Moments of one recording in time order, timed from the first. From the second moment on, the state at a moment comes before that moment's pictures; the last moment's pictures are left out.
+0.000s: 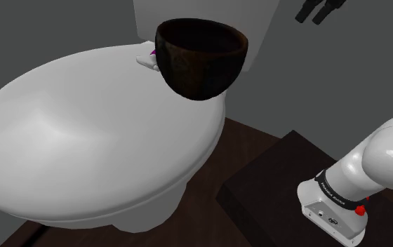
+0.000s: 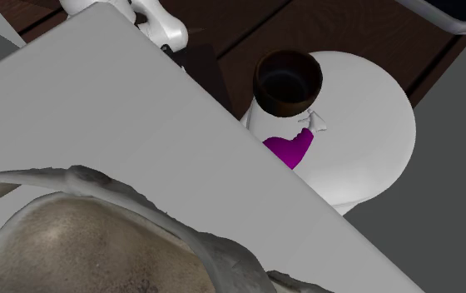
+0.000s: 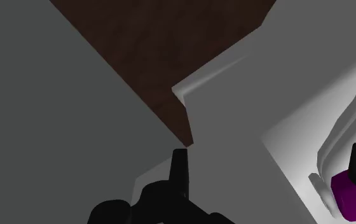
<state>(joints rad) -0.01 -0.83 -0.02 -2.28 0.11 1.68 0.04</state>
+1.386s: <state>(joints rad) -0.13 -0.42 0.50 -2.03 0.26 1.83 0.95</state>
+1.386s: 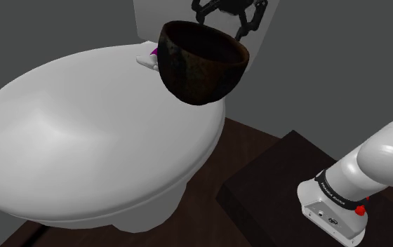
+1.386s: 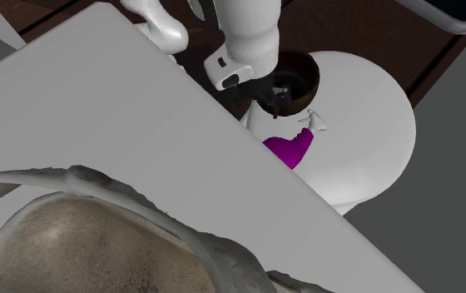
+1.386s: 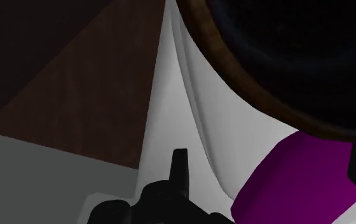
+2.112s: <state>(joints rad) -0.15 0.05 0.72 -1.68 0.03 1.87 1.49</state>
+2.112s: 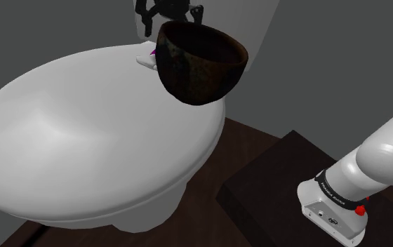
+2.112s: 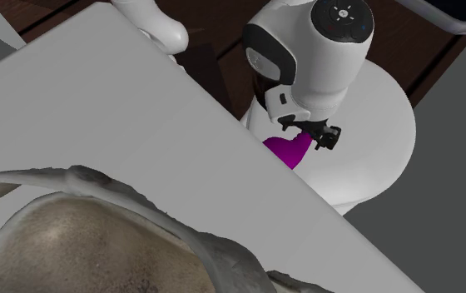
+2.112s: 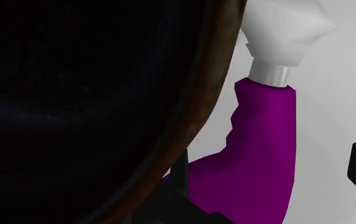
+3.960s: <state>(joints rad) -0.14 0.08 0.72 -1.68 0.00 1.90 1.52</state>
